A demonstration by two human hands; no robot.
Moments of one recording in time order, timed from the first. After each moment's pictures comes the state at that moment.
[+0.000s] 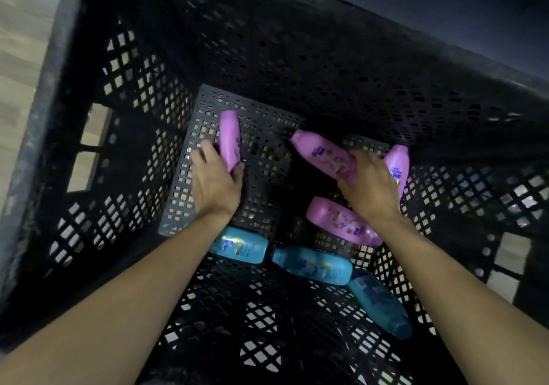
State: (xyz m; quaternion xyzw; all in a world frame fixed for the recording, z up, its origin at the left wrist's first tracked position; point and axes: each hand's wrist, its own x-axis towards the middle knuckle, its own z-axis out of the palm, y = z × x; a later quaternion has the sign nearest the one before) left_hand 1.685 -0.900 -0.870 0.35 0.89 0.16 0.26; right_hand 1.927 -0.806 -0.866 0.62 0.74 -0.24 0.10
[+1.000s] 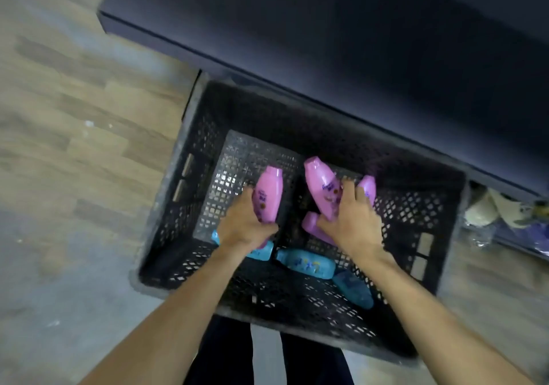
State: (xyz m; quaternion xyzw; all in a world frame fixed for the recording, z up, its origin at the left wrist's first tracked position) left_hand 1.688 -0.920 -0.715 0.32 0.80 0.09 0.49; right_hand 1.883 -0.842 -0.702 0.63 0.73 -0.24 0.12
